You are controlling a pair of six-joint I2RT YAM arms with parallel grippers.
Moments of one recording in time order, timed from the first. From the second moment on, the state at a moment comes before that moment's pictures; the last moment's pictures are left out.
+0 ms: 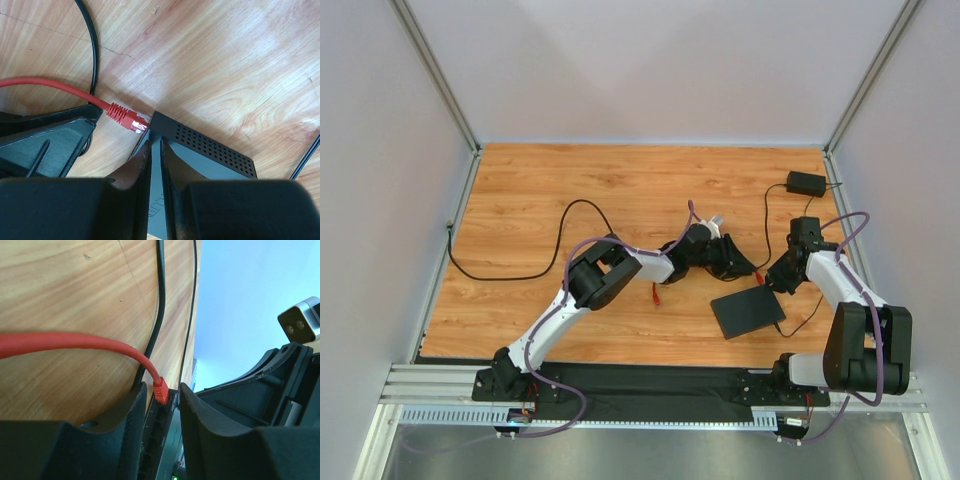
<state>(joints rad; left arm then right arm) -0.93 2.54 1.63 0.62 0.43 -1.34 -0.09 1.36 0.74 -0.66 0.02 0.75</state>
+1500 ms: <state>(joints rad) -0.98 2.60 1.78 0.44 0.50 -1.30 -0.09 1.36 0.74 -0.65 0.03 0.75</state>
